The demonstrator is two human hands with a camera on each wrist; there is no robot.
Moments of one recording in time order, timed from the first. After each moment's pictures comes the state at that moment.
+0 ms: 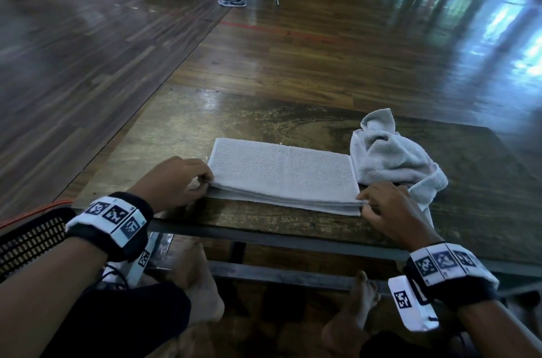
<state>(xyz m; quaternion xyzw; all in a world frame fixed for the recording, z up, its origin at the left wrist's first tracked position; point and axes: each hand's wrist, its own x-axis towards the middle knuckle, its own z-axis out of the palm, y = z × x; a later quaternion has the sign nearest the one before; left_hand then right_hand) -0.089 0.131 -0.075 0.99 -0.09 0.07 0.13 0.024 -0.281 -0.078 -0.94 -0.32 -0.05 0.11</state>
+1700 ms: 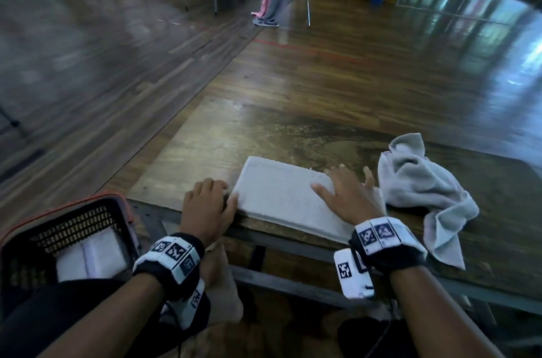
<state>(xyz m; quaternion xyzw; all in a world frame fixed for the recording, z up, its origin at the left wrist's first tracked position) -0.133 0.094 -0.109 0.96 0.21 0.13 0.15 0.021 -0.139 -0.061 -0.96 -0.26 0.05 0.06</state>
